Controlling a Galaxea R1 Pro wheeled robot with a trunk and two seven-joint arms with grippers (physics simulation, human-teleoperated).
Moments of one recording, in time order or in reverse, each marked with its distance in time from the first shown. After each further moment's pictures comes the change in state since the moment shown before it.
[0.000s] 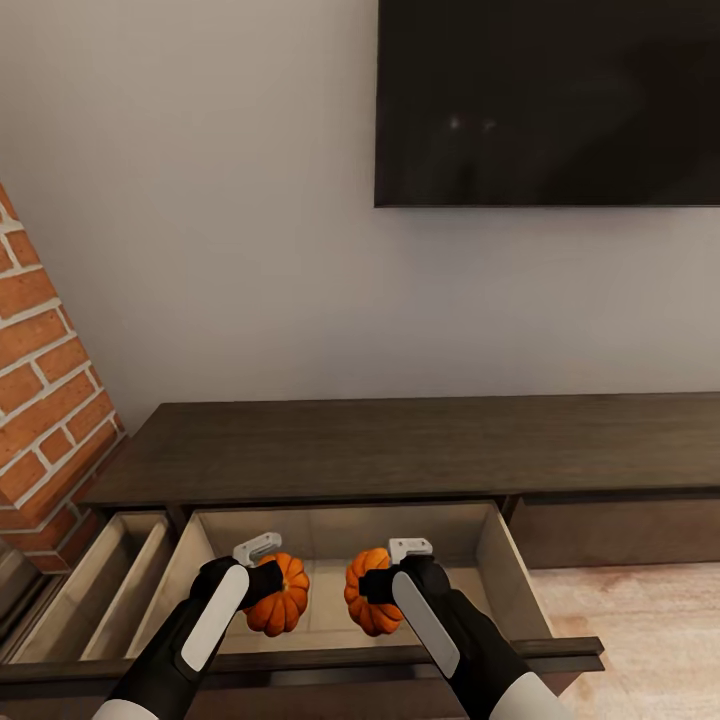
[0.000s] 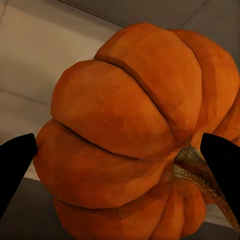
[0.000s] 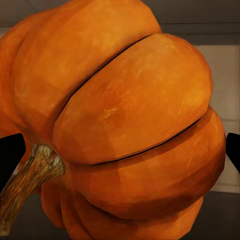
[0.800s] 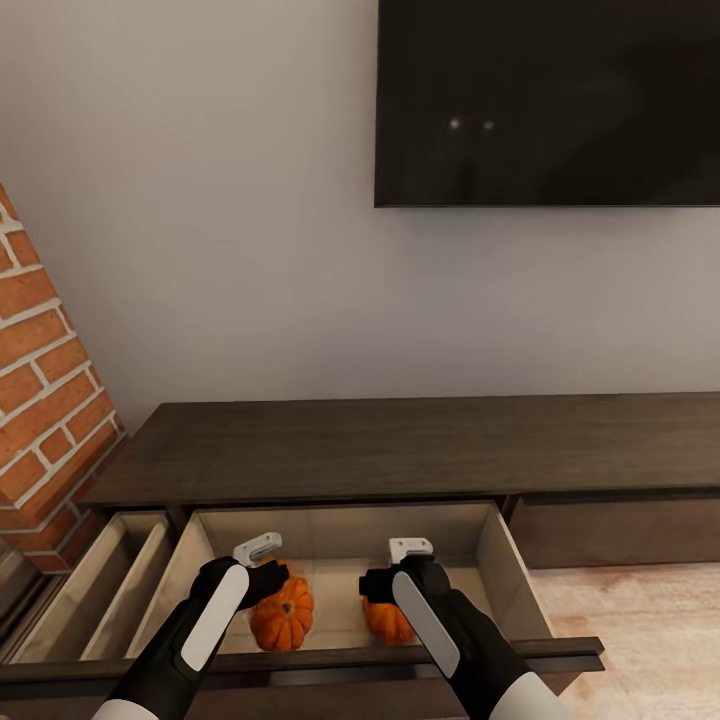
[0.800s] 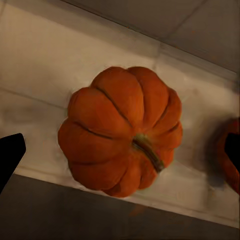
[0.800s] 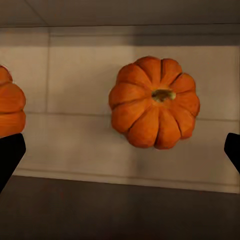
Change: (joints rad) left arm 0.000 0.000 0.000 0.000 0.004 0.004 0.001; right arm 0.000 -0.001 0.000 -0.002 0.000 0.000 -0.002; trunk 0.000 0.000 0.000
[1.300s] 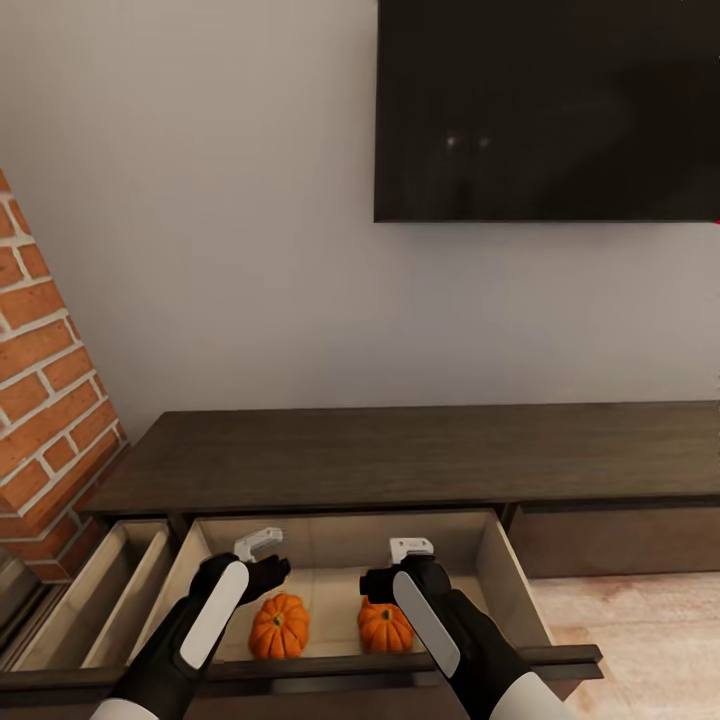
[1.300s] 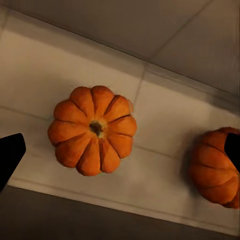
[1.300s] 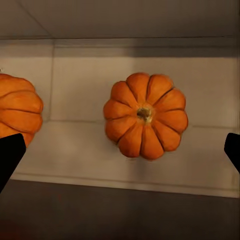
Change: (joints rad) left arm 0.000 0.000 0.000 -0.030 0.002 0.003 -0.003; right arm 0.000 -0.001 -0.002 0.001 0.000 0.000 0.000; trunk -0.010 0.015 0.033
